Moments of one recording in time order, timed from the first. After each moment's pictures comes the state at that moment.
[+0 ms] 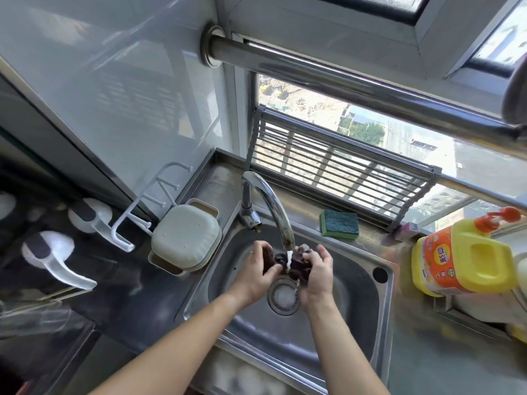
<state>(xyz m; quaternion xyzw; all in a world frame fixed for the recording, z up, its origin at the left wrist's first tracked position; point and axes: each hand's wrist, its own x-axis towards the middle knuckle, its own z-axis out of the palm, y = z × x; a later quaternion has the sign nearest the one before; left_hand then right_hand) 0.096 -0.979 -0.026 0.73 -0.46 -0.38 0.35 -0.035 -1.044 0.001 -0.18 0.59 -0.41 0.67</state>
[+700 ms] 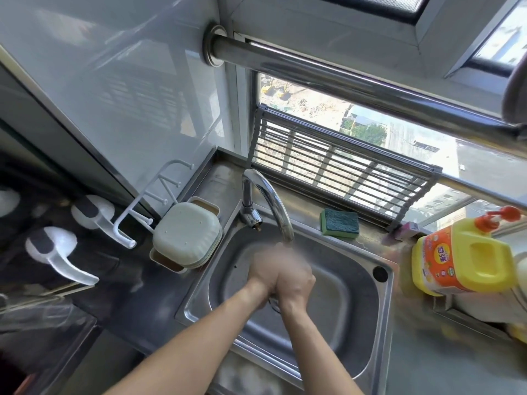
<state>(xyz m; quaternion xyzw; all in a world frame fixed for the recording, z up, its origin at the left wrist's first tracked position) 0.059 -1.002 -0.011 0.69 -0.12 -0.51 0.49 -0.005 -1.008 0.016 -0.49 0.71 -0.26 0.43</state>
